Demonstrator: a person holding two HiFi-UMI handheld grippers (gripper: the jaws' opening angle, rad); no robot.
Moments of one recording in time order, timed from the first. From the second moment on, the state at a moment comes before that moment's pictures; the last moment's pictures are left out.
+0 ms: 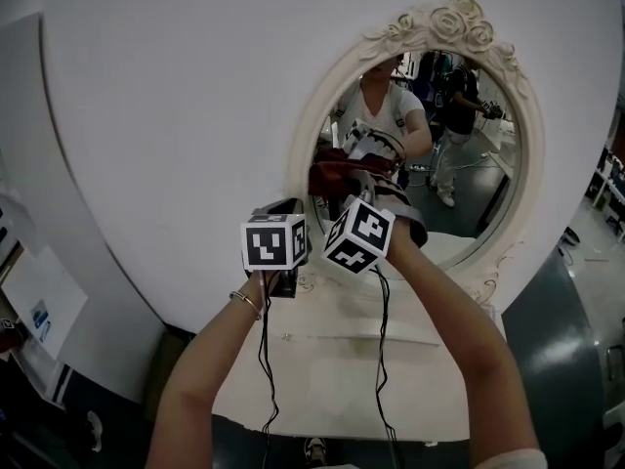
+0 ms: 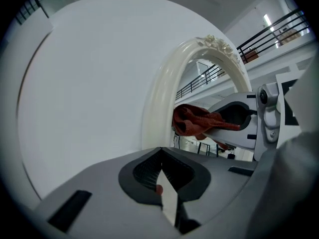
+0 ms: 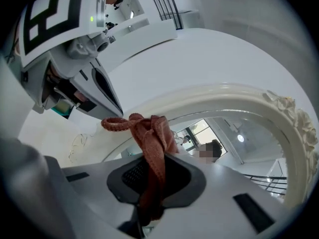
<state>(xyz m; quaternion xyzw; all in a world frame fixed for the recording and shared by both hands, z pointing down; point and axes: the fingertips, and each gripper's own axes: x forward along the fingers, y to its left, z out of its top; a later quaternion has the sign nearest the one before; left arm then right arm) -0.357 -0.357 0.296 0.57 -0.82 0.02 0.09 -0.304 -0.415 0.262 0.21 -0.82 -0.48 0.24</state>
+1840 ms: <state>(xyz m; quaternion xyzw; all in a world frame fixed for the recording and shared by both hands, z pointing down) -0.286 -0.399 0.317 0.62 -0.78 0.08 0.07 -0.193 -0.456 0.319 0.25 -0.80 -0.46 0.31</state>
